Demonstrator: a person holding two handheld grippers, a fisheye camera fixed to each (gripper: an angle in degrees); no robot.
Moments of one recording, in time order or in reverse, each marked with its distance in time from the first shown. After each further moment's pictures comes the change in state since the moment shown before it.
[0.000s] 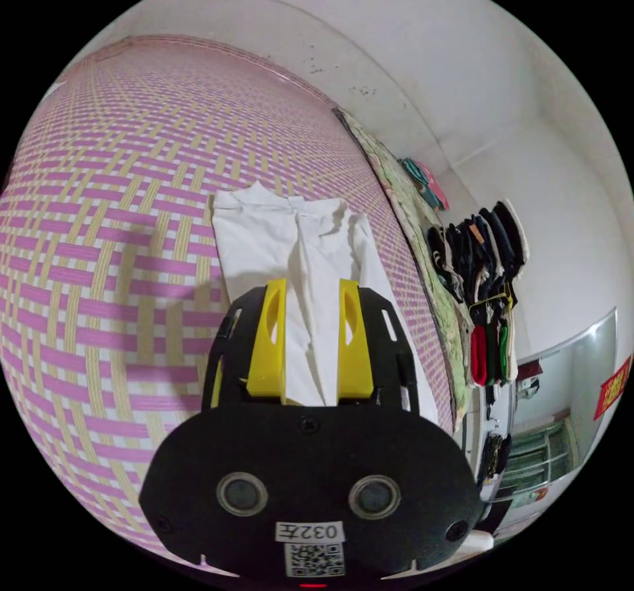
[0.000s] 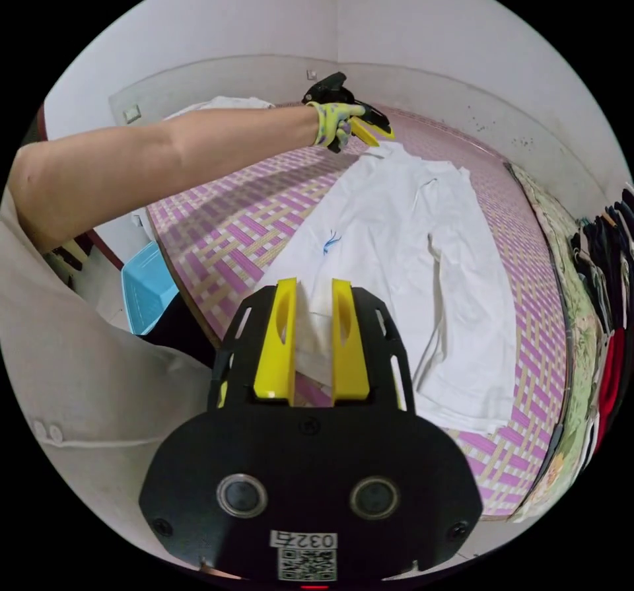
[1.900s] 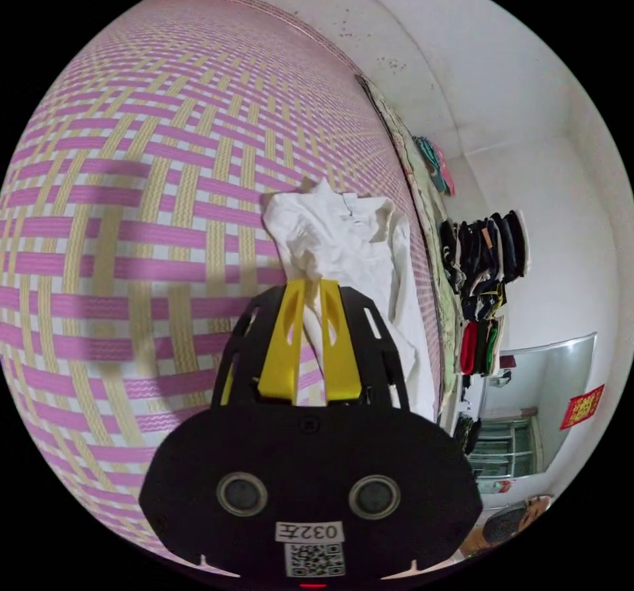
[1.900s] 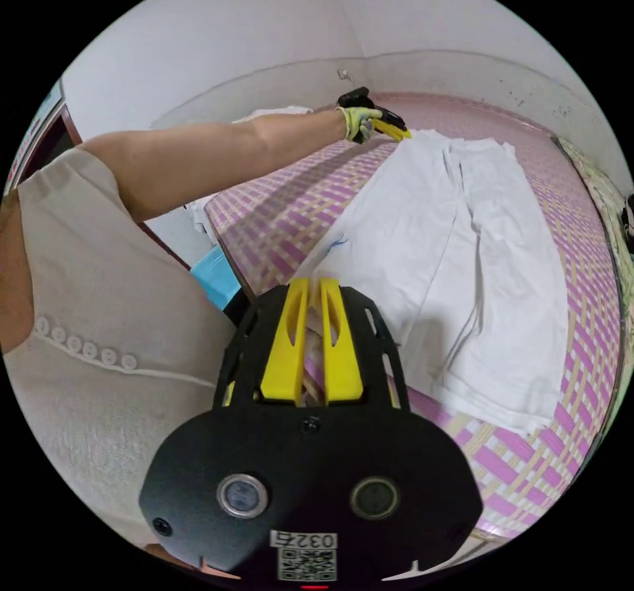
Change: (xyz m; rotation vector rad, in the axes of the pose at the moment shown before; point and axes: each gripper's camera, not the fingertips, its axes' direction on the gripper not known) left arm -0.137 -0.118 -0.010 -0.156 0.046 -0.006; right arm 0.127 0.053 -0.054 0.015 -0.359 0.017
